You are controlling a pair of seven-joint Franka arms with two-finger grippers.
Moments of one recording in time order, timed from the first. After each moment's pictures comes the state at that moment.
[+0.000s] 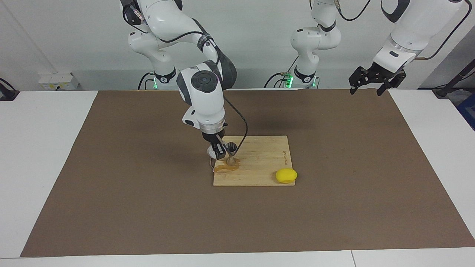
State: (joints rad) left arm -0.02 -0.05 -0.03 -1.60 -0.02 1.48 0.08; right arm 0.41 0.42 0.03 -1.52 0.06 1.99 1.62
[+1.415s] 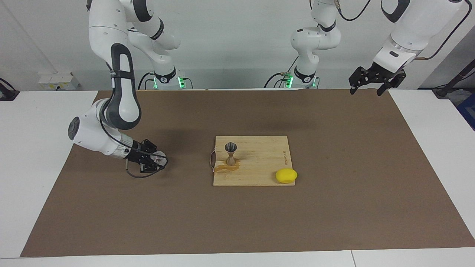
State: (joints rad) left arm -0.02 -0.05 -0.03 -1.60 -0.02 1.48 0.08; right arm -0.12 0.41 0.02 -1.87 0.61 2.02 0.98
